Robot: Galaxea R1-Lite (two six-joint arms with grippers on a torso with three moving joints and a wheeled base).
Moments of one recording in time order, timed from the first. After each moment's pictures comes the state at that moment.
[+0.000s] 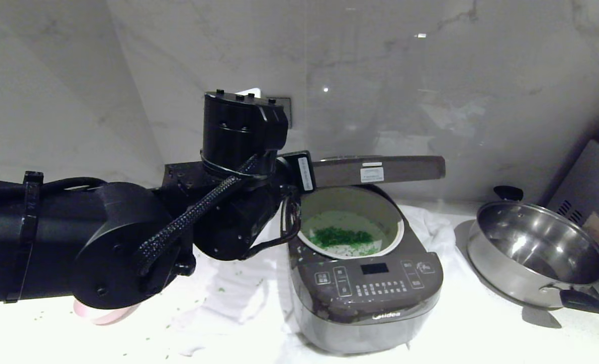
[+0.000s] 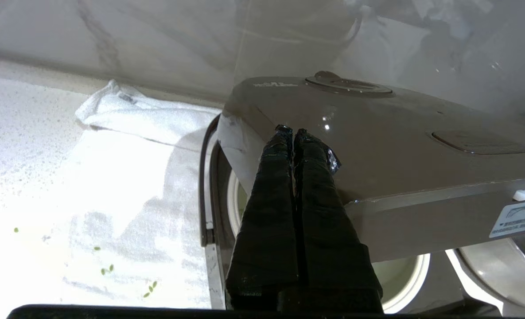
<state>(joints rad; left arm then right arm) -0.88 1.76 -1.20 -0.37 0.57 -0.38 0.01 0.29 -0.46 0.03 0.07 0.03</state>
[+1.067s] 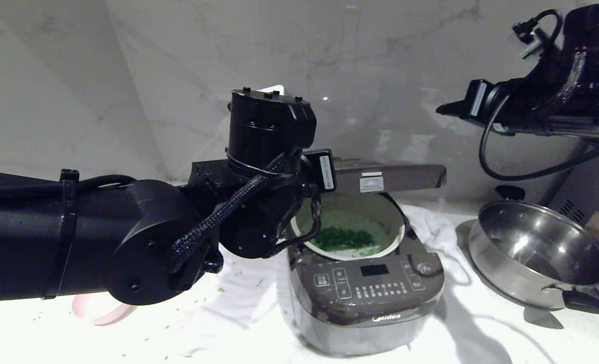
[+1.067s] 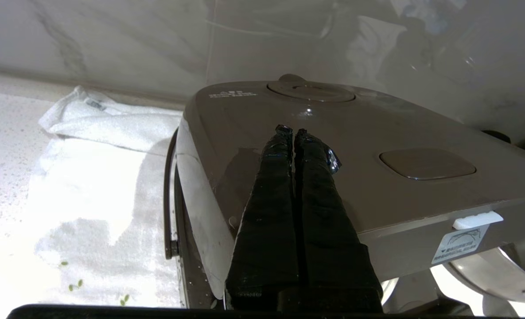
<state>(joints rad) -0.90 1.81 -1.27 -0.37 0.57 -0.37 0.19 1.69 -1.43 -0.04 0.19 0.32</state>
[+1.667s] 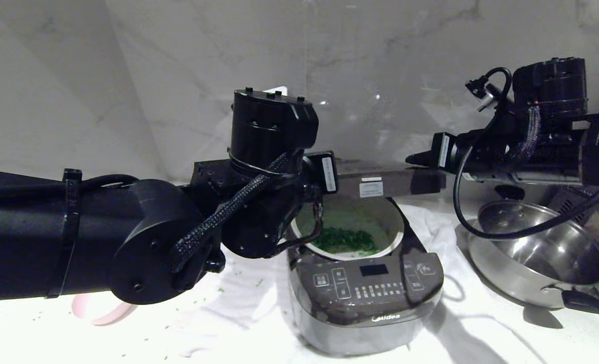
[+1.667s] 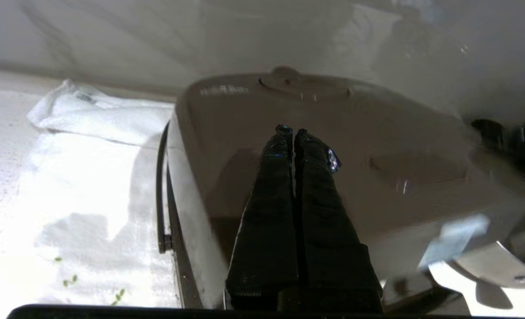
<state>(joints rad) -0.90 1.81 -1.27 -0.37 0.57 -0.37 0.31 1.67 -1.23 -0.04 0.18 0.35</state>
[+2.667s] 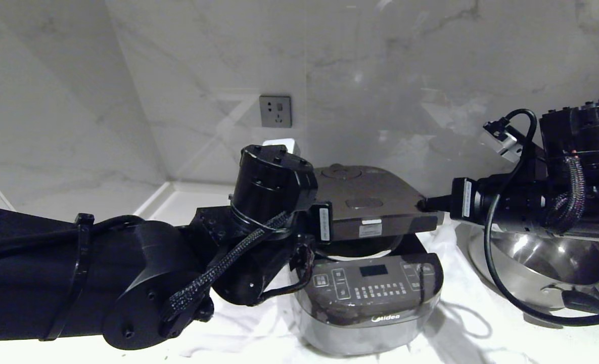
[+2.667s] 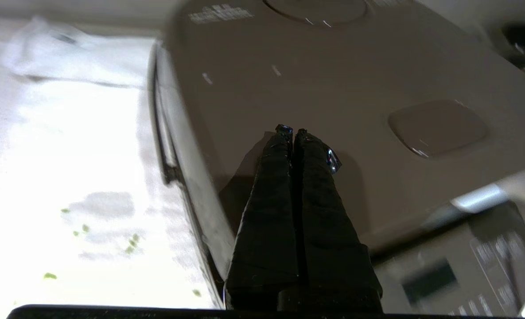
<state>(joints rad) -0.92 1.79 -1.09 -0.37 0.46 -0.38 0.36 1.51 -0.97 -0.04 0.18 0.42</state>
